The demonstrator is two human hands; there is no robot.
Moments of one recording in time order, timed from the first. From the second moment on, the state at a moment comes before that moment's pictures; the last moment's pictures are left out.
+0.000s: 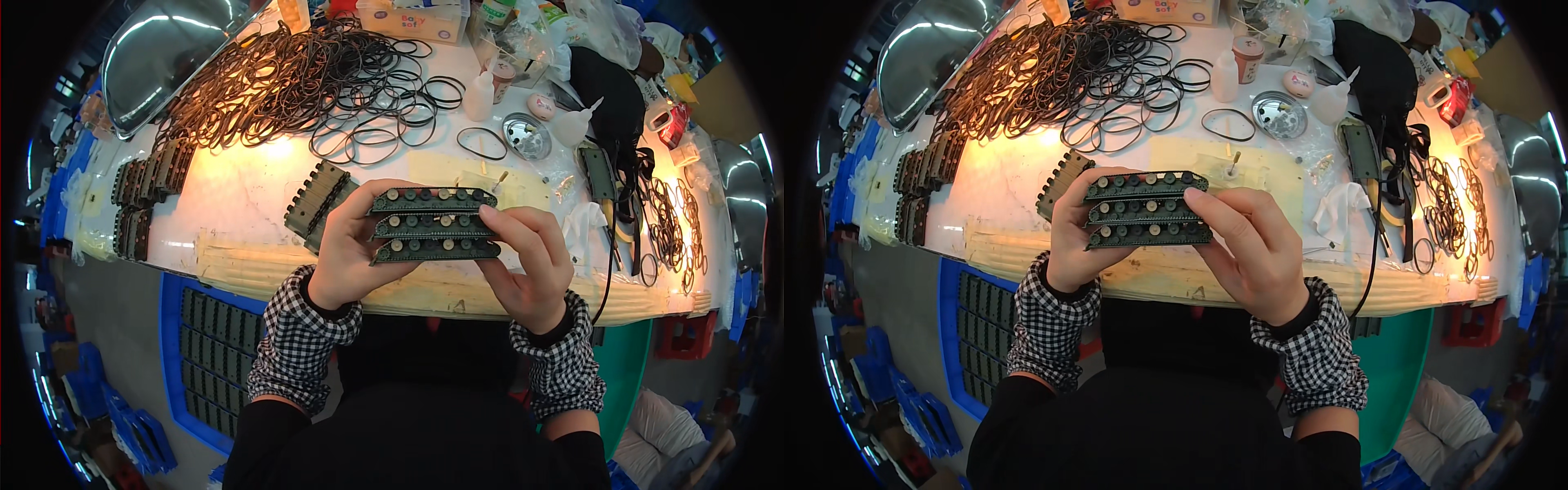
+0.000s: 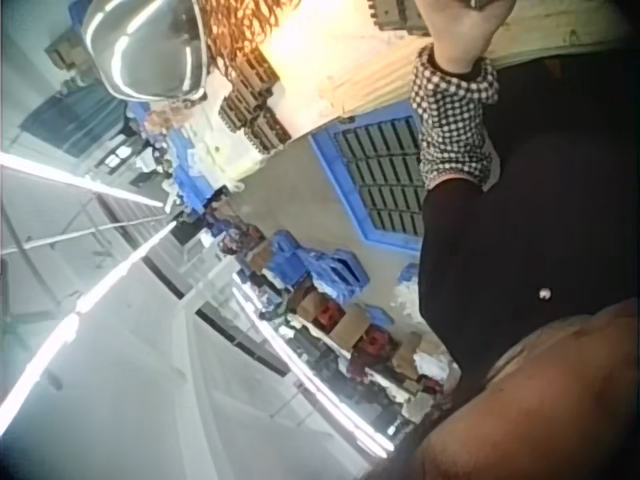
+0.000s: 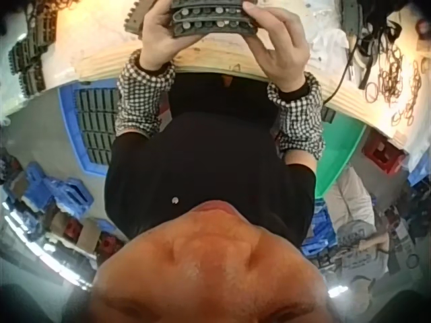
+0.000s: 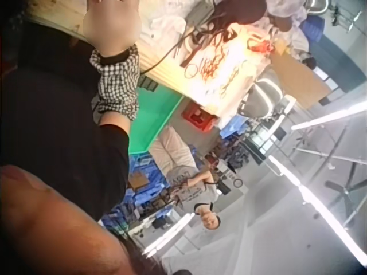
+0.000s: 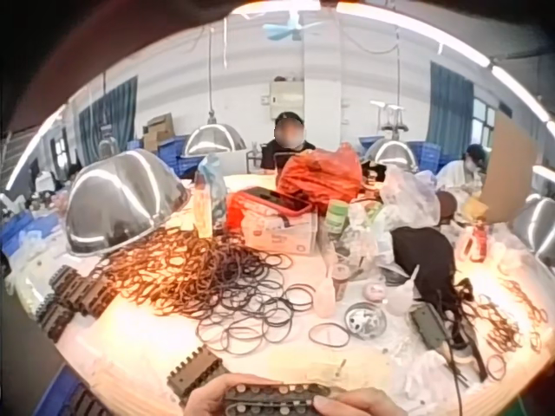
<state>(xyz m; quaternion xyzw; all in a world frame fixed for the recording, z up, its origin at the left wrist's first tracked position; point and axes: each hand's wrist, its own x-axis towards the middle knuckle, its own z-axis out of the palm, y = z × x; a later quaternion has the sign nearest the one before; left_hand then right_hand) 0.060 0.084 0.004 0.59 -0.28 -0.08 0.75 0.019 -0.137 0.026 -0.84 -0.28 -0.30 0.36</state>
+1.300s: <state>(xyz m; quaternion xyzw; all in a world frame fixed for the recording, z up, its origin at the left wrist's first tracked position) 0.060 0.083 -0.003 0.59 -0.25 -0.08 0.76 0.014 -0.138 0.024 -0.85 -0.31 -0.29 0.32</state>
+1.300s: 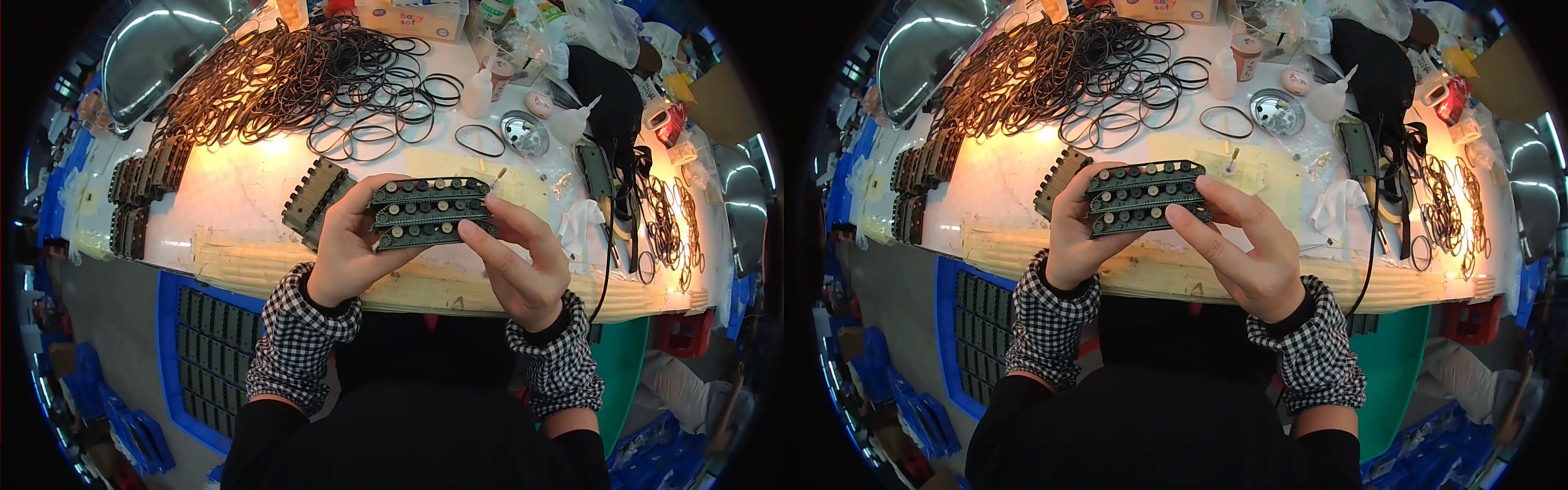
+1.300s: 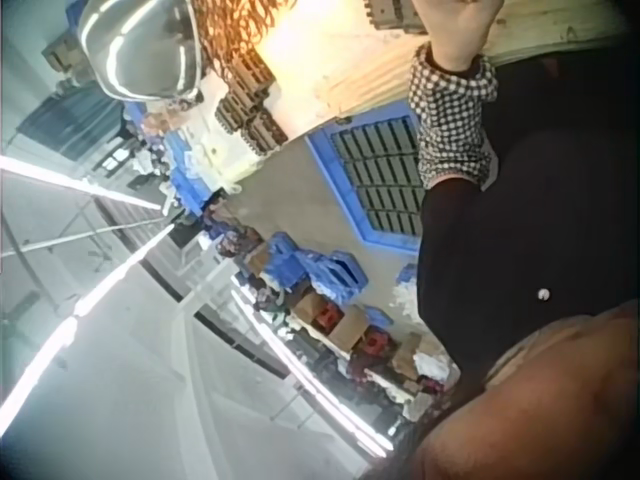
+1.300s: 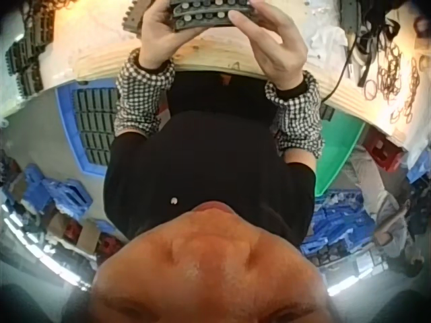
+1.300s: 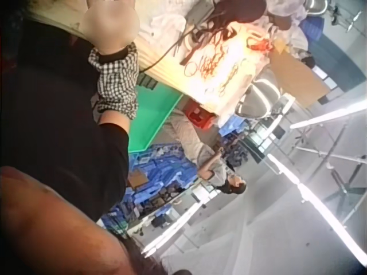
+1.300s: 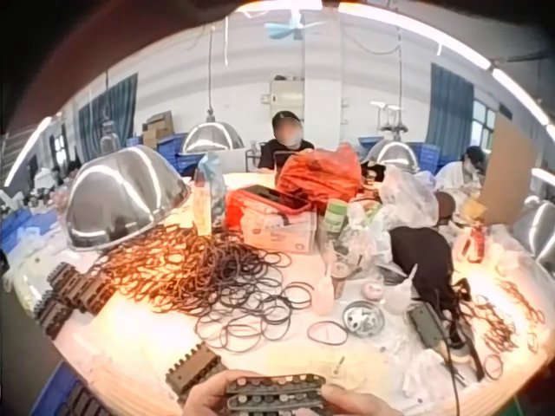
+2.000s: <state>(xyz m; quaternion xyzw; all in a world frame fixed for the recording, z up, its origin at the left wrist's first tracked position) 0.065 0.087 -0.003 0.63 -0.31 0.04 0.71 0.047 -0.174 0.029 -0.91 -0.12 -0.31 0.27</state>
